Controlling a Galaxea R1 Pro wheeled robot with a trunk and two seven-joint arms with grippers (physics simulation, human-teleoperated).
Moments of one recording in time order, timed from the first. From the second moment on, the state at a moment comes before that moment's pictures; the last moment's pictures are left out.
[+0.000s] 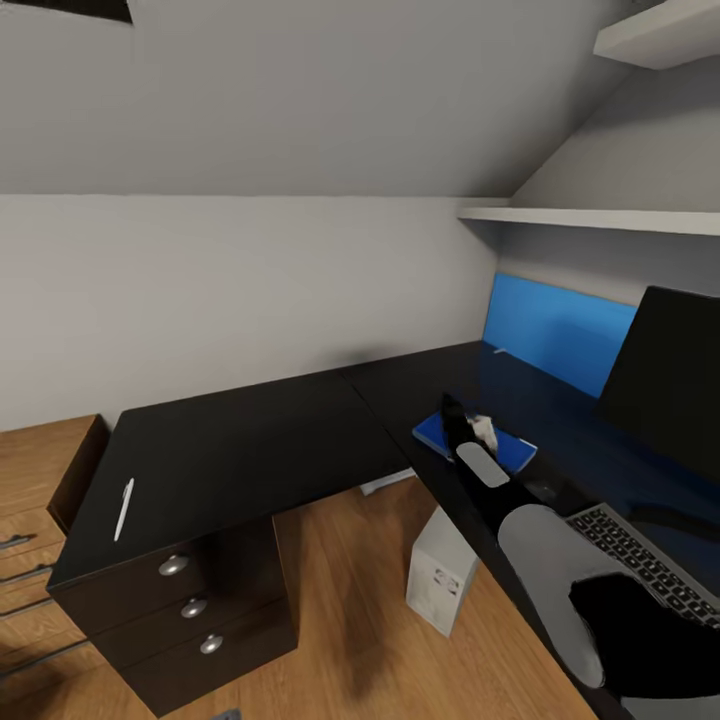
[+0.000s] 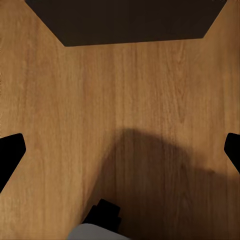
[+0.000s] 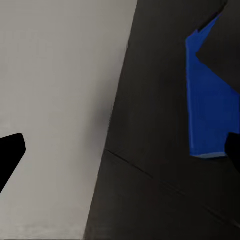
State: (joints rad) left arm -0.19 0.15 -0.81 -0.68 1.04 -0.08 0.62; right arm -1.01 0.06 0.16 -0.44 -1.34 -0.22 -0.03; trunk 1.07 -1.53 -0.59
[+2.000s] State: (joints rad) left arm -0.19 0.07 -0.82 -0.27 1.04 -0.44 0.44; right arm -0.88 0.17 1.02 -0.77 -0.96 0.11 -0.75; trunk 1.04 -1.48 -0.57
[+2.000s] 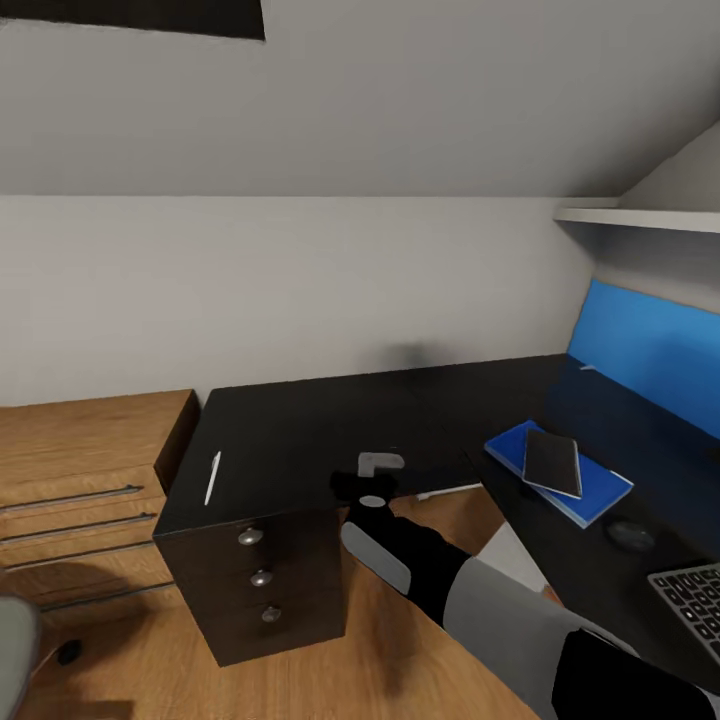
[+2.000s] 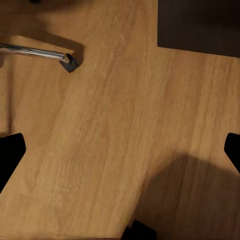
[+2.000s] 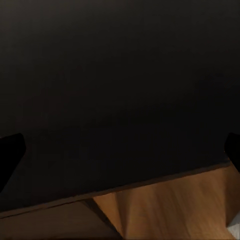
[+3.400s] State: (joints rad) left arm -0.19 0.04 -0.82 -0.27 1.04 -0.44 0.44; right arm -0.88 0.17 1.12 -0.81 -0.96 0.10 -0.76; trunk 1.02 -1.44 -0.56
